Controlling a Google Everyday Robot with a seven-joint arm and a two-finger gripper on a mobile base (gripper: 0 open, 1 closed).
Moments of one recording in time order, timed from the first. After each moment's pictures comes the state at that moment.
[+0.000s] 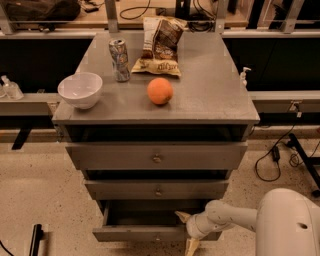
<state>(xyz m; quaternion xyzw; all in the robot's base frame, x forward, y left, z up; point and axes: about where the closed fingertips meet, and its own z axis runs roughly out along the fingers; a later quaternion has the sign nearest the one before) 0.486 -0.107 0.187 -0.74 0.60 0.19 0.24</state>
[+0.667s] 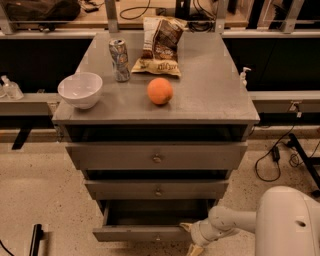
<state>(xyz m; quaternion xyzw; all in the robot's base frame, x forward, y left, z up) 0.454 -0.127 0.177 -0.73 0.63 0.19 0.20</state>
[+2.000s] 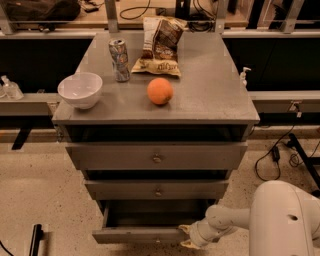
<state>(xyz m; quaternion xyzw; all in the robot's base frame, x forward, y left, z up) 0.444 -0.125 0.178 -0.74 0.62 0.20 0.17</state>
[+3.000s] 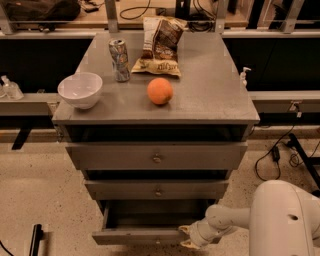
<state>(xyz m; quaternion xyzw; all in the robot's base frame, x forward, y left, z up) 0.444 -0.125 0.180 -0.74 0.62 0.20 0.17</state>
